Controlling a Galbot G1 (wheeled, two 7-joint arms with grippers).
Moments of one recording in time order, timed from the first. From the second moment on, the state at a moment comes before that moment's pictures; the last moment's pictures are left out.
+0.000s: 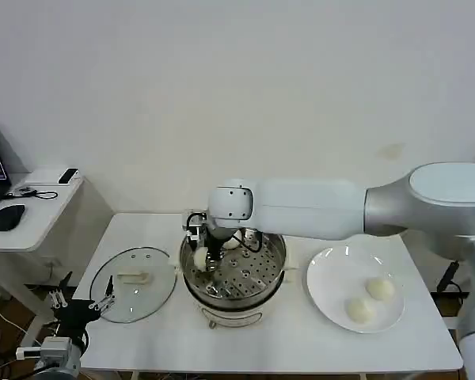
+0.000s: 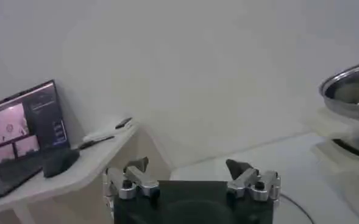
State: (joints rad) left arm 1.64 -1.28 -0.79 -2.12 -0.03 0.18 -0.04; right arm 0.54 1.35 -1.40 1.38 0.80 -0.72 -0.60
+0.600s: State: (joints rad) left arm 1.65 -1.29 -0.76 -2.16 -0.02 0.20 -0.04; right arm 0.66 1.19 -1.40 1.50 0.71 -0.64 -0.68
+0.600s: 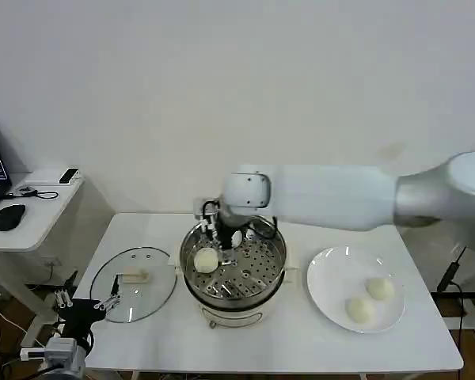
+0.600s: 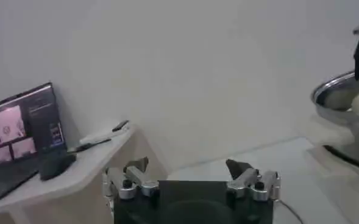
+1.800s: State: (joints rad) left arm 1.67 -1.25 -0.69 -2.13 0.04 0.19 -0.03; right arm 0.36 0.21 -1.22 1.81 0.07 -0.25 -0.88
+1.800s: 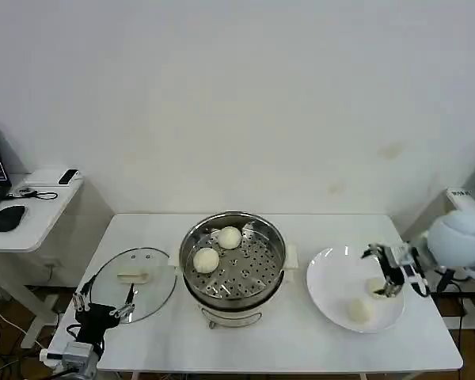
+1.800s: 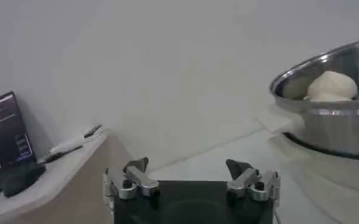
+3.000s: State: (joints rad) left arm 1.68 -1.26 -0.72 -2.09 0.05 0.18 -0.03; right arm -0.39 0.38 -0.56 1.62 -0.09 -0.23 -0.91
